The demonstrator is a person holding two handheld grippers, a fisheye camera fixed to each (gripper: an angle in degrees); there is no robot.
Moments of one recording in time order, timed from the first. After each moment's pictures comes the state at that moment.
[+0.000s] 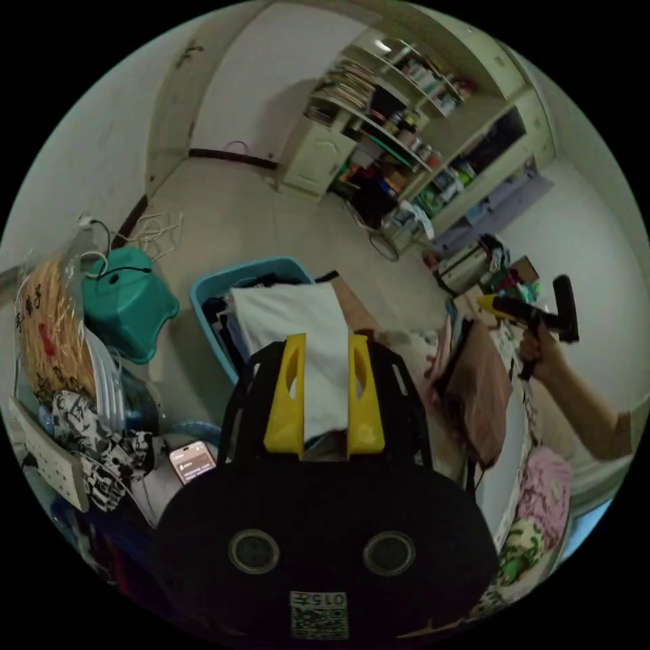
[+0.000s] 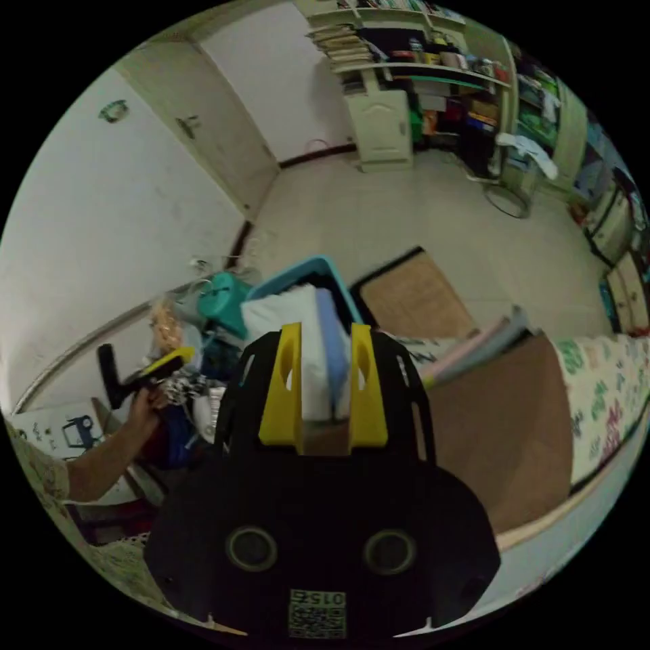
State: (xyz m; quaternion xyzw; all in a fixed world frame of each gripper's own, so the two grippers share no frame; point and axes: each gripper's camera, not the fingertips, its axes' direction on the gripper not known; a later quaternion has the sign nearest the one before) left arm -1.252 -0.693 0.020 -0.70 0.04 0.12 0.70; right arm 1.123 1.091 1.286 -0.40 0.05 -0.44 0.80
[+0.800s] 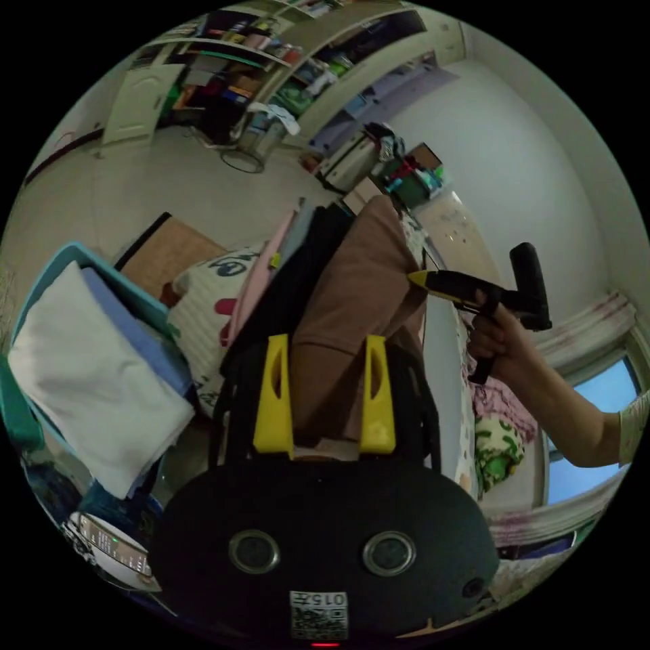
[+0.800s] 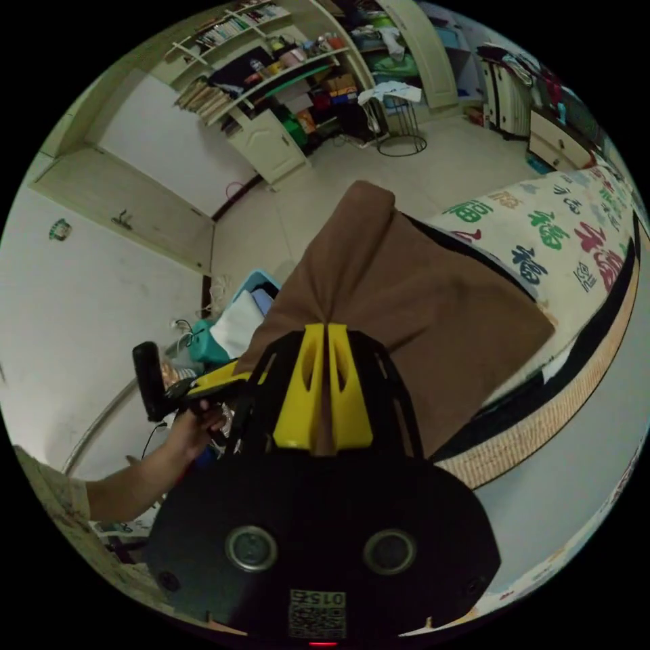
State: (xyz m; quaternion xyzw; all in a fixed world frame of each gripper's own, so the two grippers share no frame) left arm -0.907 -0.351 0.021 -0.81 0.27 0.12 0.51; right arm 1.217 0.869 1.177 -0.36 0.07 -0.26 0.90
